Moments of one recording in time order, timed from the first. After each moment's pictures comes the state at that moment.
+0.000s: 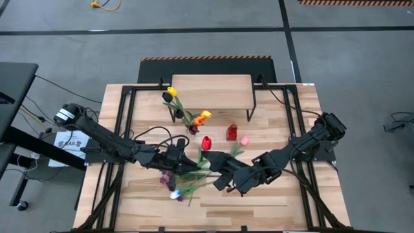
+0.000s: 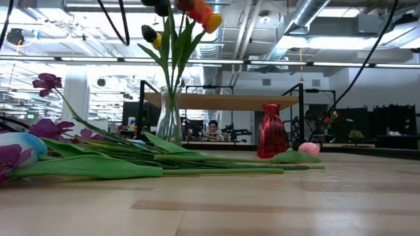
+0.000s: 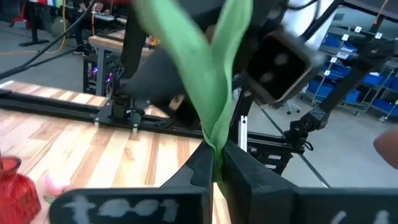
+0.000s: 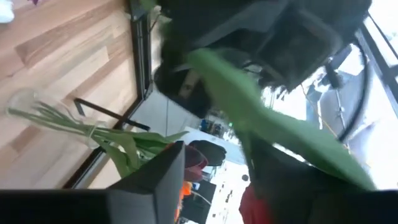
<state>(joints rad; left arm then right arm) -0.44 1.33 0.78 0.55 -0.29 -0.26 0.54 1.72 1.46 -0.09 0.97 -1.59</state>
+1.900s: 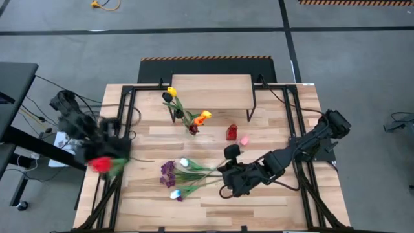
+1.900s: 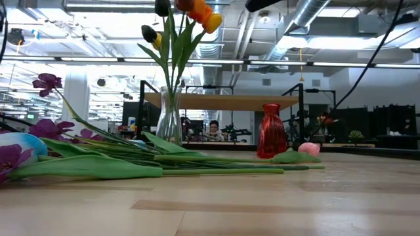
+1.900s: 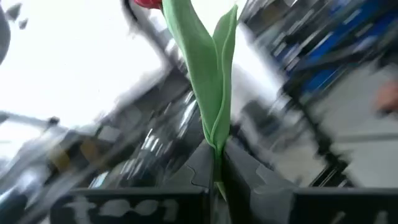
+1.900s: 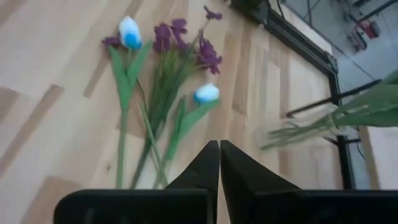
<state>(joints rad) -0.75 0.68 0.81 0.29 -0.27 0.86 0.53 1.65 1.31 -0.53 0.57 -0.16</state>
